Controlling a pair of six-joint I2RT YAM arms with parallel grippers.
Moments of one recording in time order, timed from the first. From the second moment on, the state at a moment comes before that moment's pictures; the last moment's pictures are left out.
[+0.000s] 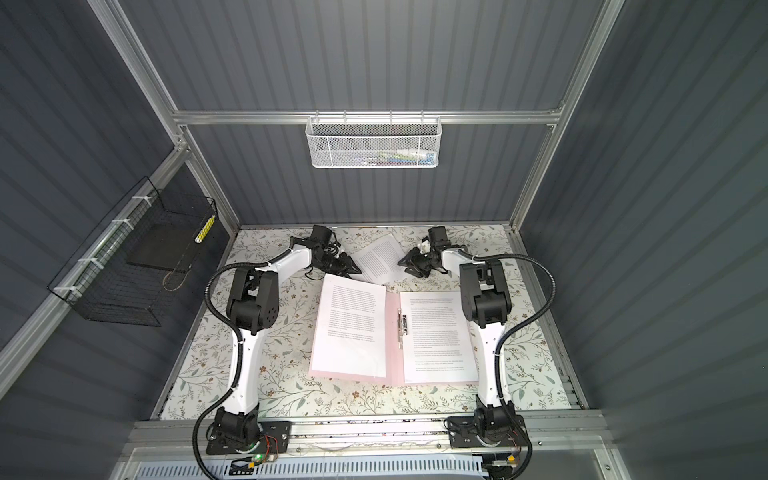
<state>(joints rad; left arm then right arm) -0.32 2.37 1.88 -0.66 0.62 -0.59 0.18 2.31 1.66 -0.30 -0.68 0.71</state>
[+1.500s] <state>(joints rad) -0.32 2.40 1.90 -0.61 0.64 -0.61 0.24 2.34 1.75 -0.34 -0.65 0.77</state>
